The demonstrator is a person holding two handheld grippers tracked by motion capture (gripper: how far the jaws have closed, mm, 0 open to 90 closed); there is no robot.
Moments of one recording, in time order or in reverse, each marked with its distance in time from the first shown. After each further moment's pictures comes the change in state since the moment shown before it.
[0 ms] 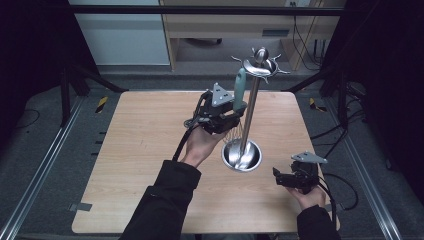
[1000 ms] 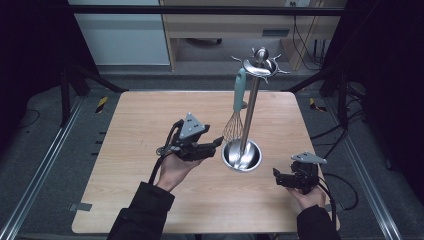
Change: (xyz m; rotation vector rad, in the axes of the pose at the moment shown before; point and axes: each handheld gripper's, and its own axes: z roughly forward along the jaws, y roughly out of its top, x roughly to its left) left arm 0.018 -0.087 -0.047 0.038 -0.032 -0.003; right arm -0.001 -0.002 0.002 0.009 -0.008 0.001
